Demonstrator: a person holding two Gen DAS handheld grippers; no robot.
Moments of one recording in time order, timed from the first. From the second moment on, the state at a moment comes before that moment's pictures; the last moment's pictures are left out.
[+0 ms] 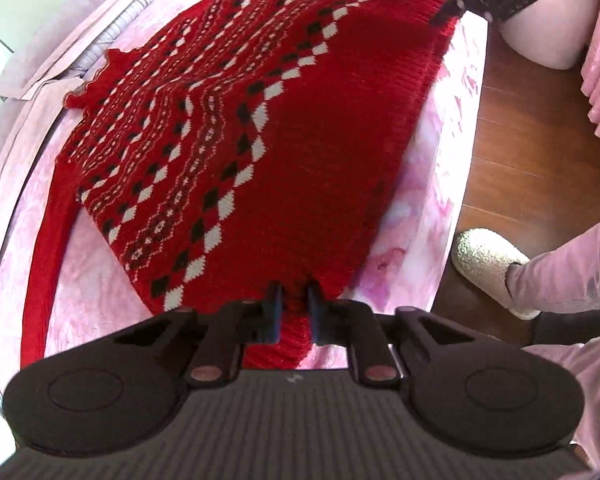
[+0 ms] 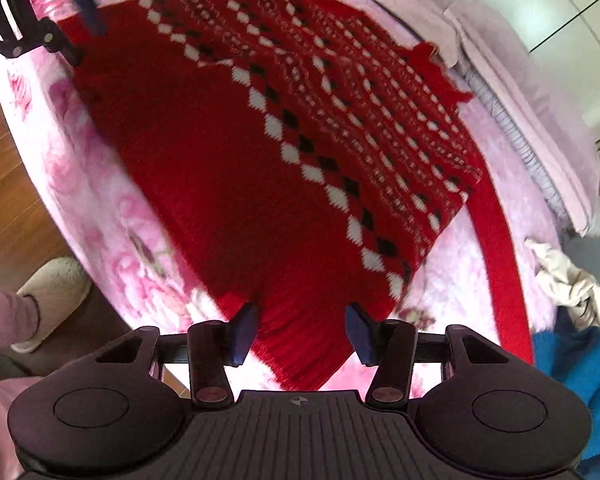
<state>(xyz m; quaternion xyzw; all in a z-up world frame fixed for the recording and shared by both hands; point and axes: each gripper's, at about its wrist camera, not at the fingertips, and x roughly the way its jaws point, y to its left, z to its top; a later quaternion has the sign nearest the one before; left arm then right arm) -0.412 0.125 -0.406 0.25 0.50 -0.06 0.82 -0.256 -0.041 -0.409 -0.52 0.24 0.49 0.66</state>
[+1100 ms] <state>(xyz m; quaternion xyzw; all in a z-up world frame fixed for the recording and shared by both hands) -0.430 0.135 -0.406 0.23 0.52 -0.05 0.82 -0.263 -0.041 -0.419 -0.55 0.28 0.51 0.60</state>
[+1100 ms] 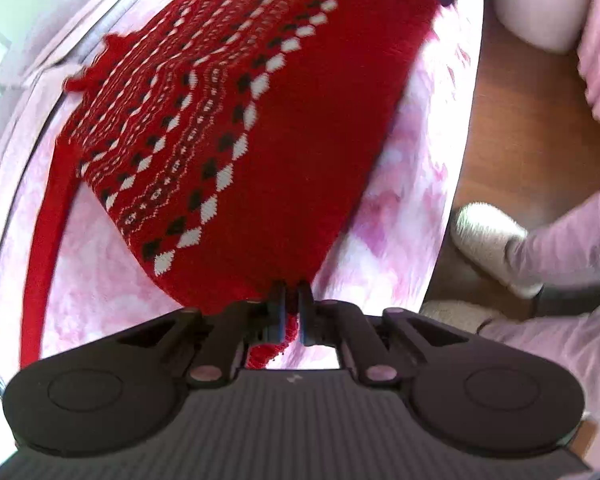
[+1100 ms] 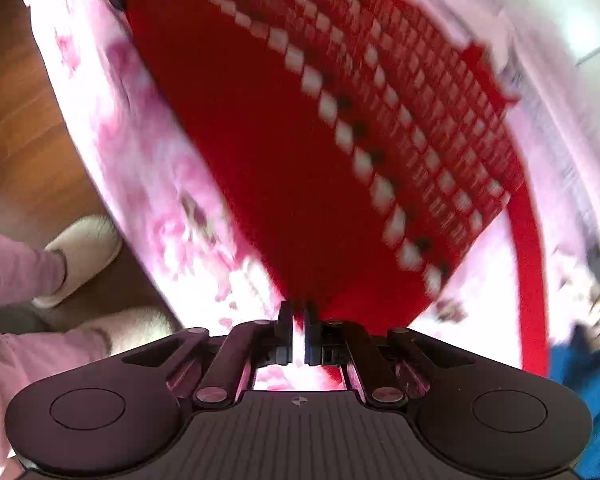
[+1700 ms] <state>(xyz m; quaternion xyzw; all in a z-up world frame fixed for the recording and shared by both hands) -0.429 0.308 -0.426 -0.50 0.38 0.17 0.76 -0.058 -0.103 -0.440 0.22 0.63 0.36 0.65</state>
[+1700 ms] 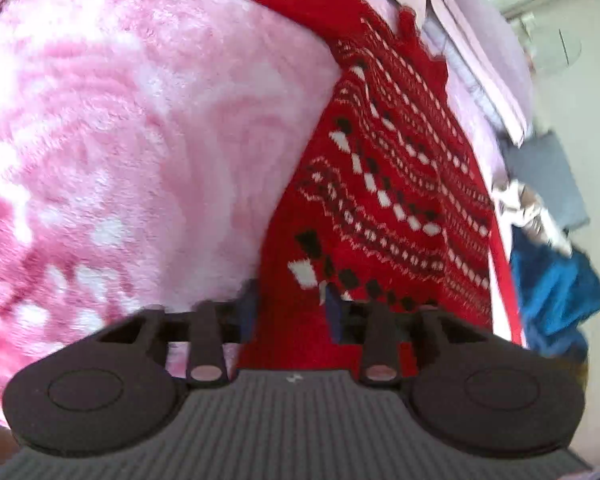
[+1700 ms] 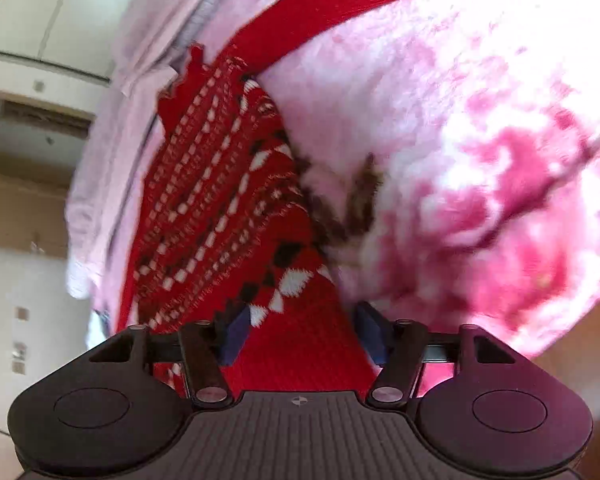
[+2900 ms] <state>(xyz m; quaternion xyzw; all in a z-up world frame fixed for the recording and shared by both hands) -0.323 0.264 -0.408 -0.13 0.42 0.18 0.88 -0.096 0.020 -0.407 -0.21 0.40 0.40 0.80</state>
